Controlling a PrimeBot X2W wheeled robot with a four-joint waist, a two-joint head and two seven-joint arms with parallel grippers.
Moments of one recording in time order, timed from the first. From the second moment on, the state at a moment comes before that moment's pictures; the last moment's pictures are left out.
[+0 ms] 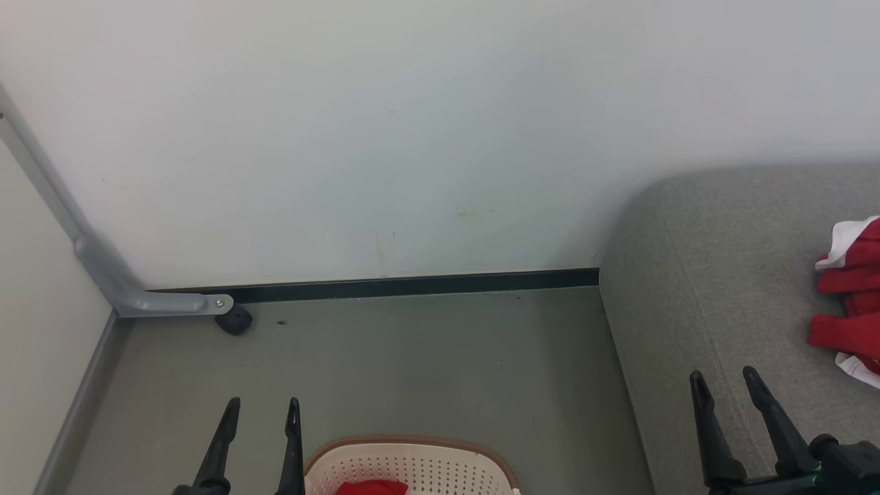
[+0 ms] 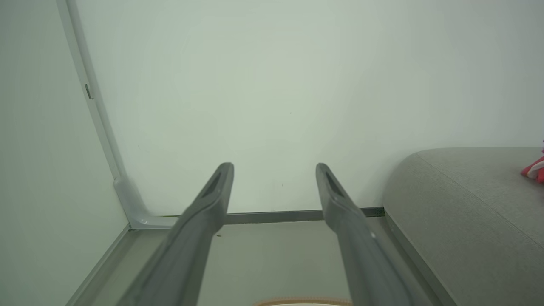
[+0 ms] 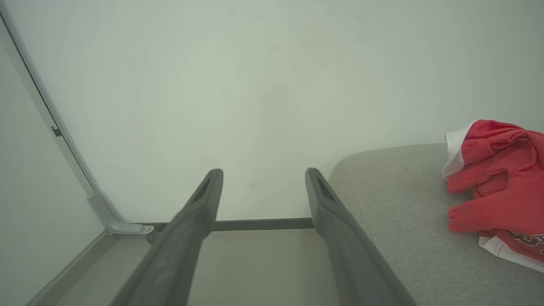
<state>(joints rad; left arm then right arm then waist) 0.05 0.10 -0.21 0.02 -0.24 0.12 -0.20 0.04 -0.24 0.19 -0.06 0.37 -0.04 -0.15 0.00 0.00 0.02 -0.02</state>
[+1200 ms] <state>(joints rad) -0.08 0.06 -0.34 0.20 -0.23 0.10 -0.01 -0.06 -0.26 0.16 -0.26 0.36 -0.06 -0.11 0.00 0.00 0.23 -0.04</state>
